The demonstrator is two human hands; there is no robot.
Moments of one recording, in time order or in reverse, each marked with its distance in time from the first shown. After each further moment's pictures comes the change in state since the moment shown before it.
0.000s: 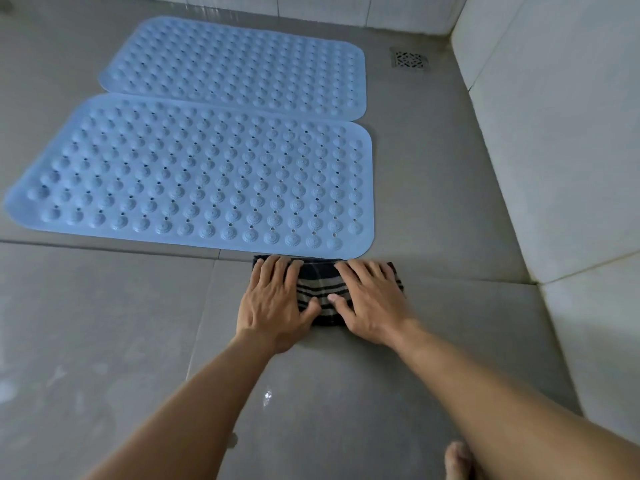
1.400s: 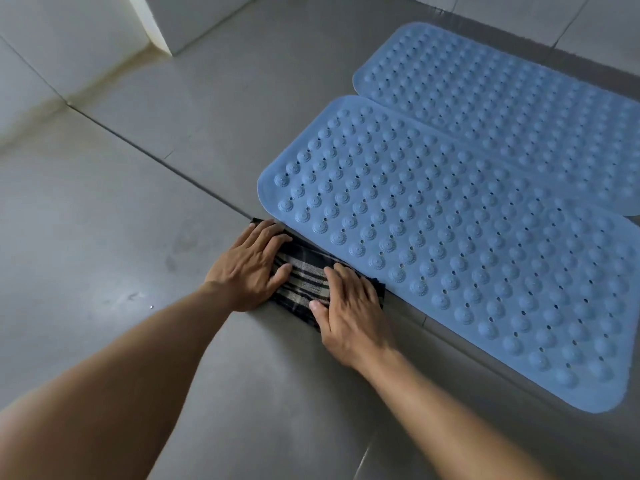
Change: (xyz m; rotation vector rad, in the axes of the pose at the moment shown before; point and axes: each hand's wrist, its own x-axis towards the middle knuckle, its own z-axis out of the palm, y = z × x) left_hand -0.036 -0.384 -0.089 0.095 0.012 -0.211; right_hand 0.183 -0.316 0.025 0.188 -0.142 -0.354
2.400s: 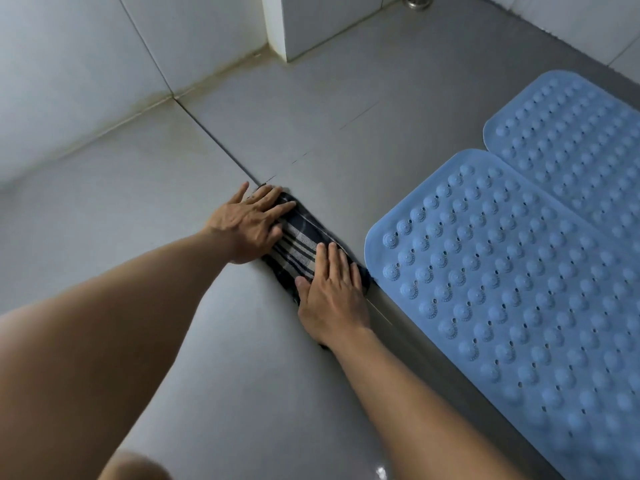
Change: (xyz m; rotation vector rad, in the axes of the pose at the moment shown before) left_hand 0.033 -0.224 -0.053 0.126 -0.241 -0.244; right_hand 0.182 -0.165 0.011 -0.011 -0.227 -0.036
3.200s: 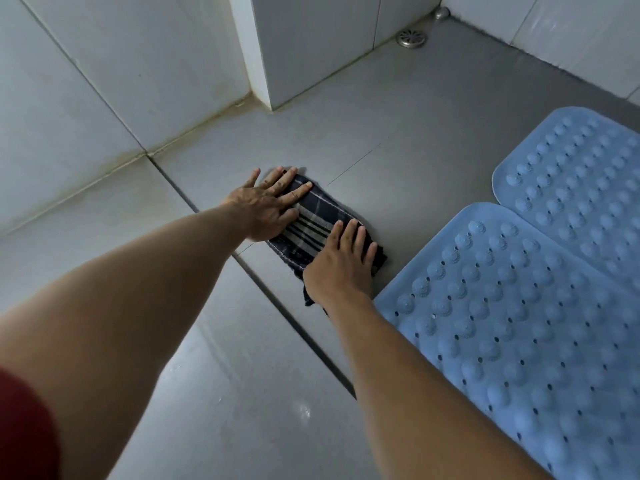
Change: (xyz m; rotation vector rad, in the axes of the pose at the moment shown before) left_hand 0.172 -0.047 -0.041 0.103 -0.061 -0.001; right_hand 0.164 0.017 -0.069 0.018 0.047 0.178
